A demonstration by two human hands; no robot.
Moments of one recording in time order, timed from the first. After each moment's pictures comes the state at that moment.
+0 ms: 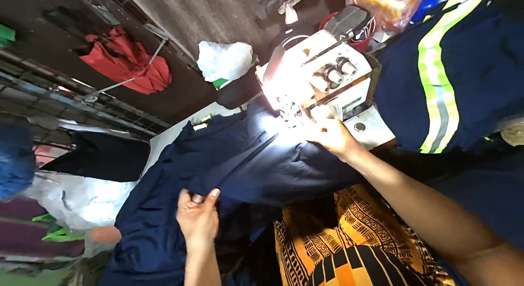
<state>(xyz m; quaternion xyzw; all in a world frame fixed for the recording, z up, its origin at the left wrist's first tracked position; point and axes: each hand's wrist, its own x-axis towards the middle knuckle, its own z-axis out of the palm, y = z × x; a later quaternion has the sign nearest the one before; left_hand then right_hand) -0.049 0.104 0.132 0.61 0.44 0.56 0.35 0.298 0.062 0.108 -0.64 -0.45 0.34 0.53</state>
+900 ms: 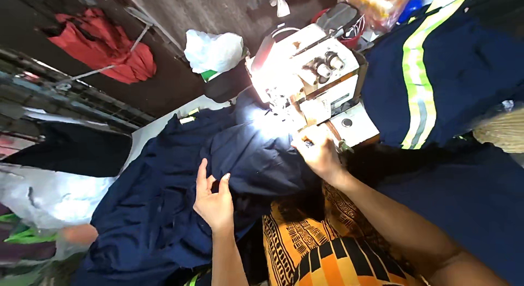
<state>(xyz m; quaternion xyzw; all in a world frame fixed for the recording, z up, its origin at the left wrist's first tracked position) -0.006 0.094 0.098 0.71 0.51 0.48 0.08 0.253 0.035 0.078 -0.62 -0.50 0.07 0.60</state>
